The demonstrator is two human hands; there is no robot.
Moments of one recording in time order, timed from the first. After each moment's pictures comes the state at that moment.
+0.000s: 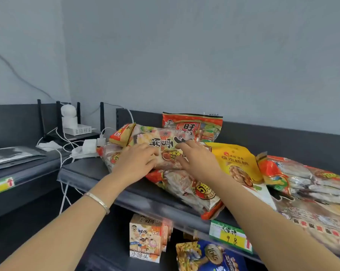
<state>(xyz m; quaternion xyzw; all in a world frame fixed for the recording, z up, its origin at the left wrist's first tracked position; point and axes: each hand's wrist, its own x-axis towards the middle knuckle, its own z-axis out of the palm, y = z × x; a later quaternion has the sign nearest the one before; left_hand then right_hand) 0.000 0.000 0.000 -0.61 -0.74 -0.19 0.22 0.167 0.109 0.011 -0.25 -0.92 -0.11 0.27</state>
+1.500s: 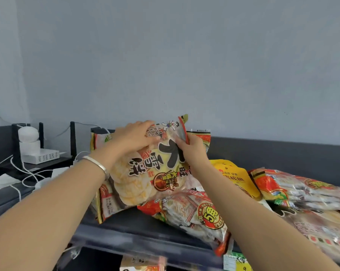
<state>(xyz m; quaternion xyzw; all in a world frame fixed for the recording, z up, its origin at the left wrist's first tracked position) -0.049 0.067 0.112 -0.62 -0.74 -0.19 0.16 0.113 0.130 0.065 -0.33 -0.70 0.36 0.52</state>
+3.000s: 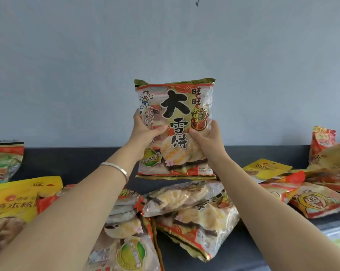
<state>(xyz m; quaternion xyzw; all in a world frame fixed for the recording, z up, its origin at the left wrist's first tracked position) 0.444 0.289 0.117 -0.60 -0.35 -0.63 -0.34 0.628 0.265 0.099 -0.38 -0.56 0.27 0.68</state>
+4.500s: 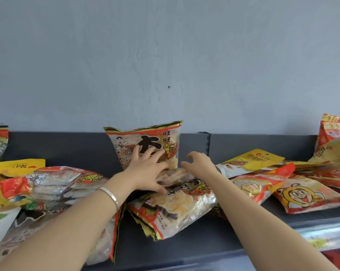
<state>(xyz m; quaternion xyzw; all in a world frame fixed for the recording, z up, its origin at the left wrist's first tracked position) 0.518 0.263 0.025 -0.82 -0.54 -0.02 0.21 0.702 0.287 0.027 -0.64 -0.71 0.09 0.29</state>
